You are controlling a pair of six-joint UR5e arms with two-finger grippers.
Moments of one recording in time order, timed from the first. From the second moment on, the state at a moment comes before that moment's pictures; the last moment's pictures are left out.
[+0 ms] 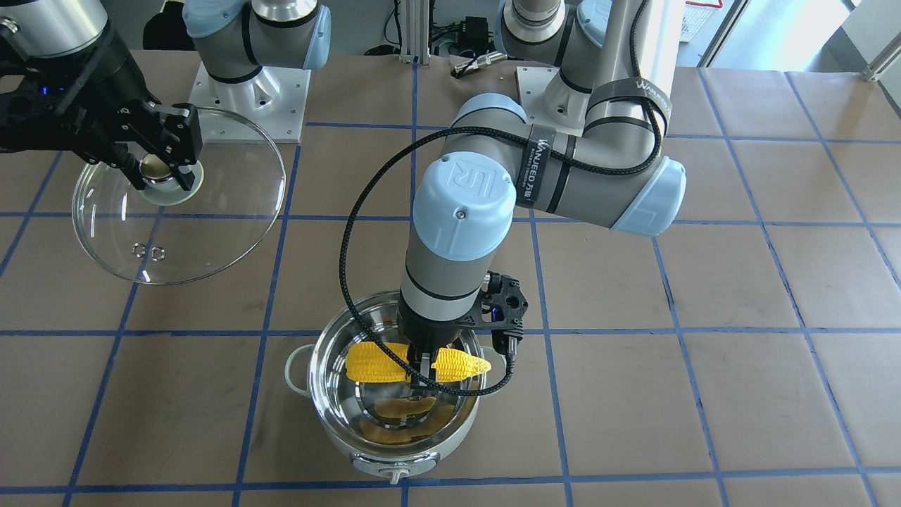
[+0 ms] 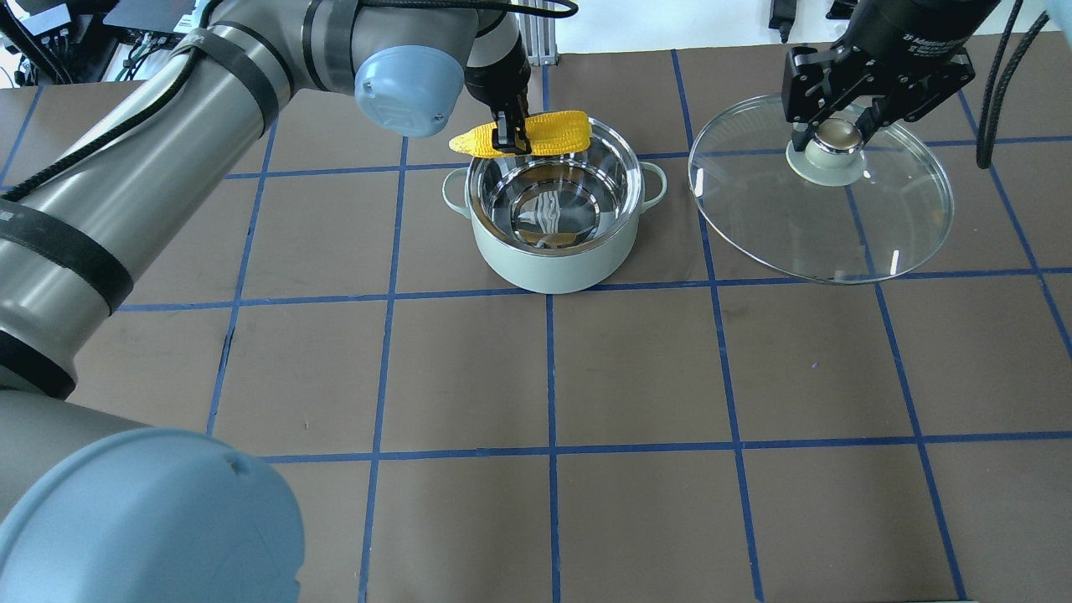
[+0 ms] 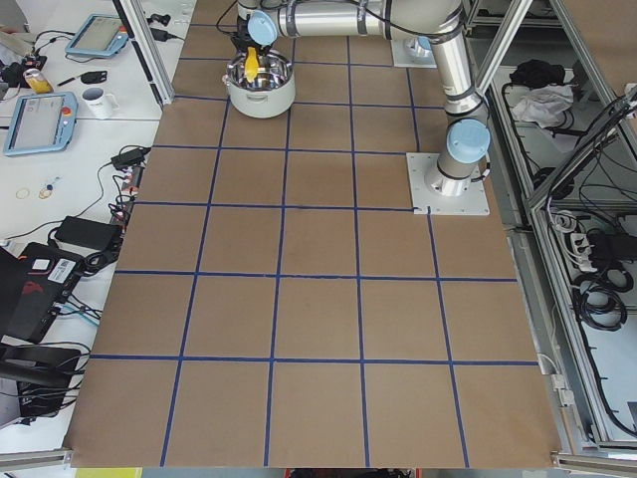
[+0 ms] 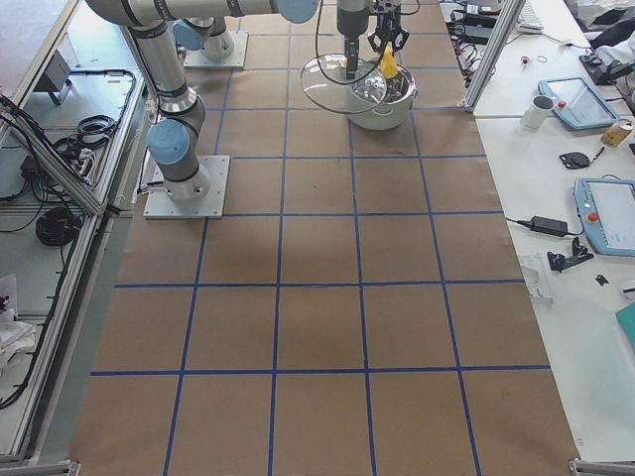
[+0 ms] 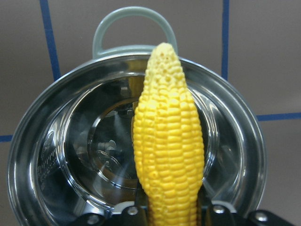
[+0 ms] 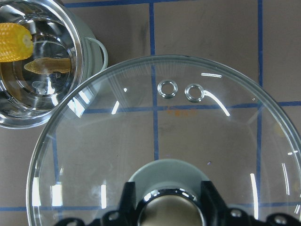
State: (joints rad) left arm -1.87 -2.12 -1.24 -1.19 1.49 -1.82; right arm 1.50 -1.57 1.47 -1.53 -1.53 -0.04
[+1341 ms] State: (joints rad) left arm -1.90 -2.14 -1.30 -1.20 1.51 -1.84; right arm 1.50 -1.57 1.47 -1.53 -1.53 -0.03
